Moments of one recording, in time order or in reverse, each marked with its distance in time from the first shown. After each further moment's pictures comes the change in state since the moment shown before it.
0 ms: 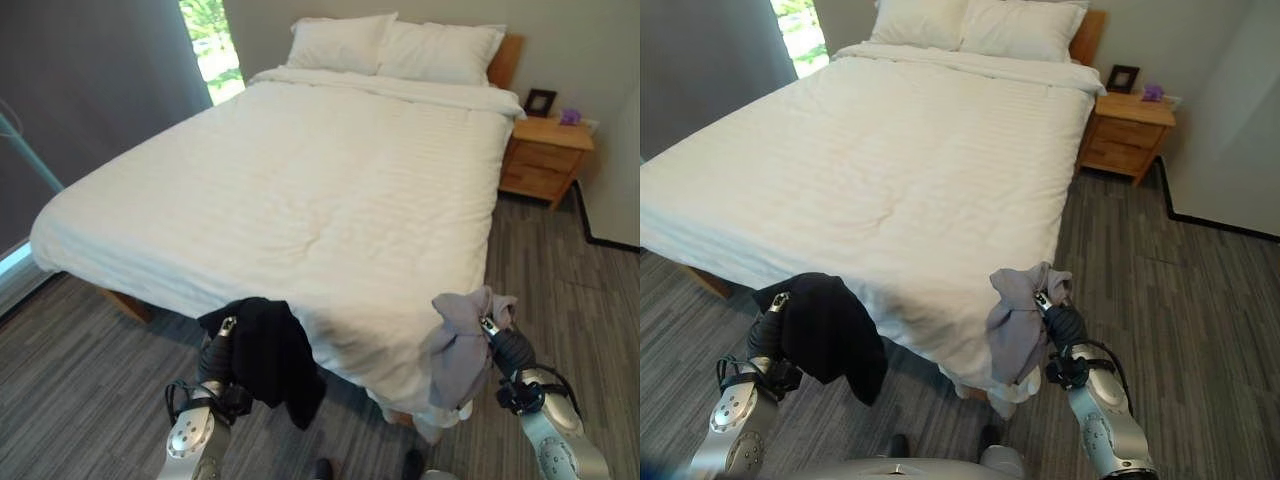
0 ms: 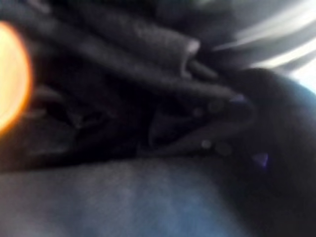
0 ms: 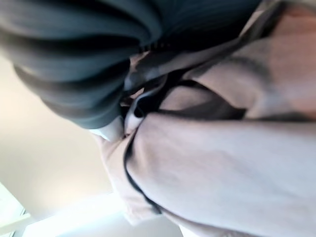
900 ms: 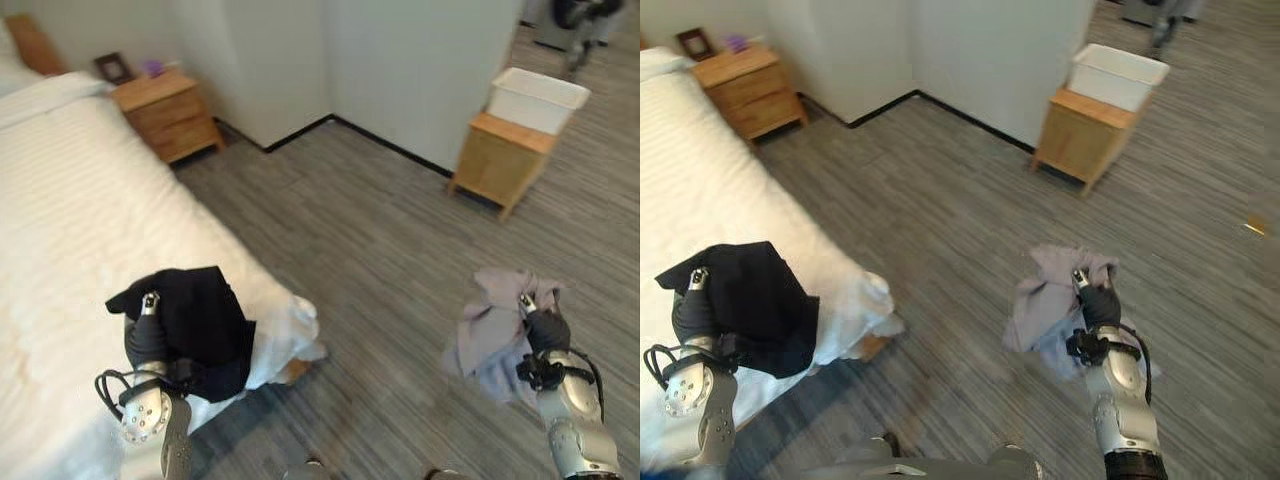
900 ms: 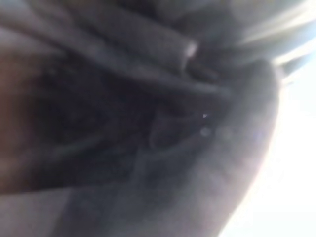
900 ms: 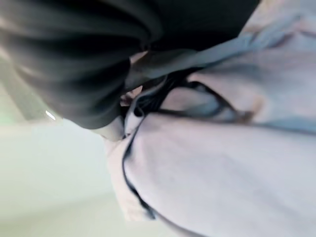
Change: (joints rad) left arm -0.095 -0.050 0.181 0.027 0.039 -0.065 0.048; right arm -0.030 0.009 -0.226 0.010 -0.087 -0.063 -0.117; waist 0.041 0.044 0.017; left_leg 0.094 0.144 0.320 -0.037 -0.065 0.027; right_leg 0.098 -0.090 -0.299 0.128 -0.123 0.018
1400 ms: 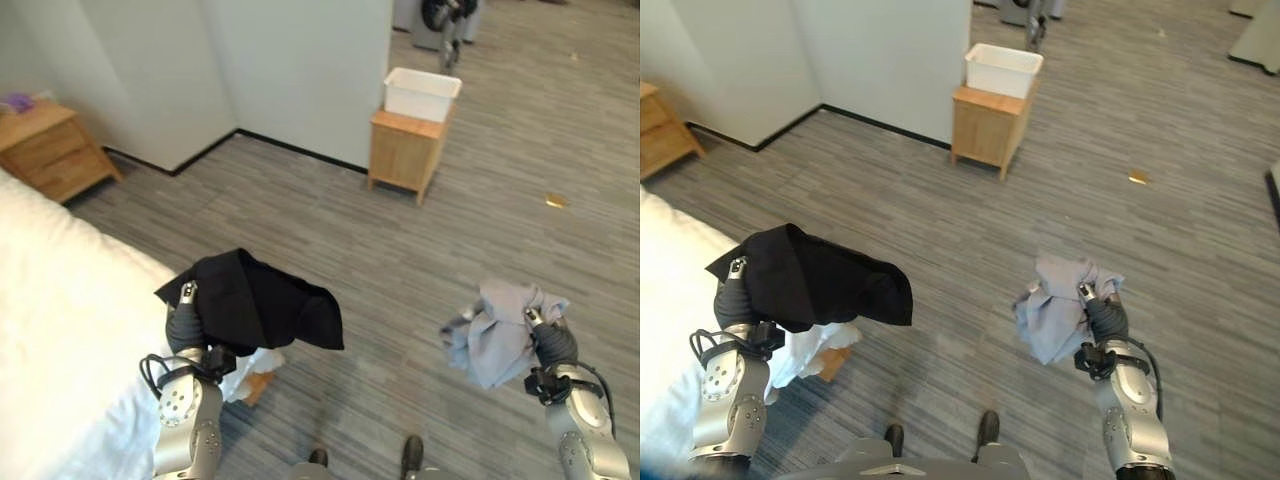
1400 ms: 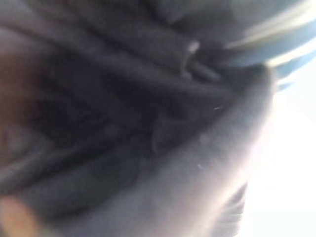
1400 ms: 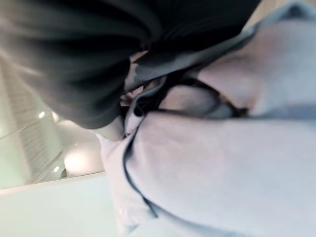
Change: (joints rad) left arm -0.032 0.016 -0.082 -0.011 -0.038 0.002 -0.016; right arm 0.065 0.033 0.037 0.014 0.003 -0.003 0.002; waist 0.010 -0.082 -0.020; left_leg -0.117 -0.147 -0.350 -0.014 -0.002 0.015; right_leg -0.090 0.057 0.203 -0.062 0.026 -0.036
